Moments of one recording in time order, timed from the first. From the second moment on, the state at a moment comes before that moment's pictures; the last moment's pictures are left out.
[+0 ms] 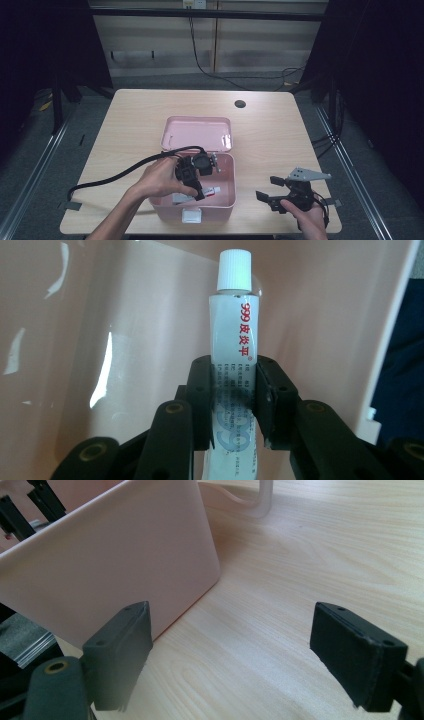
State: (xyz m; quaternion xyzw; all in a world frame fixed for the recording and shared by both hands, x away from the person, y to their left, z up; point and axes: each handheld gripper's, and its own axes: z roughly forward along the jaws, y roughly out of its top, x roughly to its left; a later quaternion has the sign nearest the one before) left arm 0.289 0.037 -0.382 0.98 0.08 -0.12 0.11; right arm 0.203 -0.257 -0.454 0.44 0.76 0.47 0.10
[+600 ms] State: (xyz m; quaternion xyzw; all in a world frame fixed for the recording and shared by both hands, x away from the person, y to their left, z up) left arm 0.290 0.037 -0.408 0.98 0.07 -0.15 0.10; right arm 0.204 -0.257 -0.455 0.44 0.76 0.47 0.10
